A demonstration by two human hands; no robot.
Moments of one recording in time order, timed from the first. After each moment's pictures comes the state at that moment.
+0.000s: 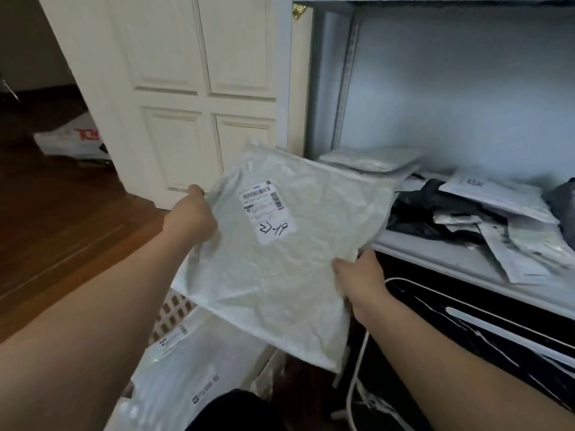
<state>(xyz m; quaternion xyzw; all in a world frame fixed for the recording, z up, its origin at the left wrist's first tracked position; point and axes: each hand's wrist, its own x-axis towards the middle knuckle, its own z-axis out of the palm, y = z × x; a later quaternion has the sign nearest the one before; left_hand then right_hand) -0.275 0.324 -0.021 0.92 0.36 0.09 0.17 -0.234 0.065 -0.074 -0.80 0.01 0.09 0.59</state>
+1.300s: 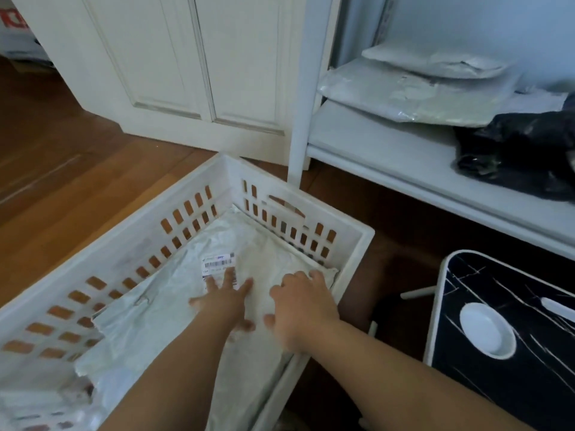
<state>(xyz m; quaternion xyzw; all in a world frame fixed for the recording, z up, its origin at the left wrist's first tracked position) -0.235 0.335 -0.340 0.89 0.24 -0.37 0.09 -0.201 0.189 -0.238 -0.89 -0.40 0.21 -0.09</state>
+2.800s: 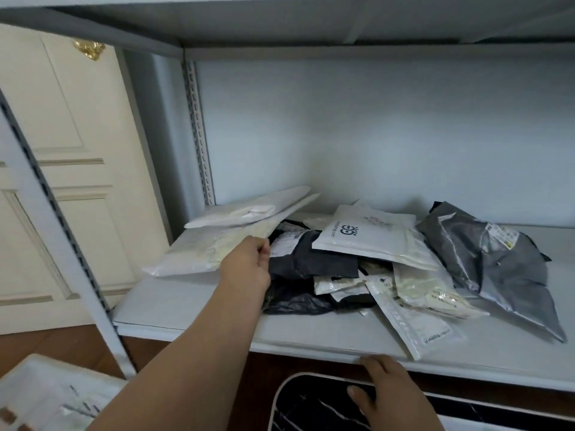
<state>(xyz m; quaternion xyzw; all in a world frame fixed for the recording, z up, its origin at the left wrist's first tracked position) 0.033 0.044 -0.043 0.34 0.28 0.12 0.89 -0.077 -0.168 -0.163 -0.98 -0.07 -0.01 0.17</state>
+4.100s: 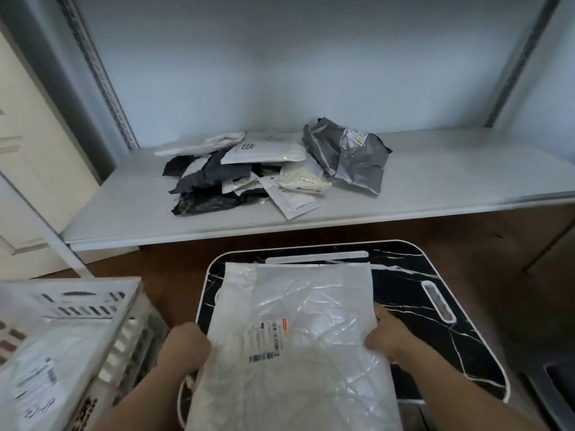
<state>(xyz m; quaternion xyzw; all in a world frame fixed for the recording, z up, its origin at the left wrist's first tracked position) -0.253 0.001 -0.180 0.97 0.10 -0.20 0.13 -0.291 -0.333 -0.190 -0.84 0.24 0.20 0.44</state>
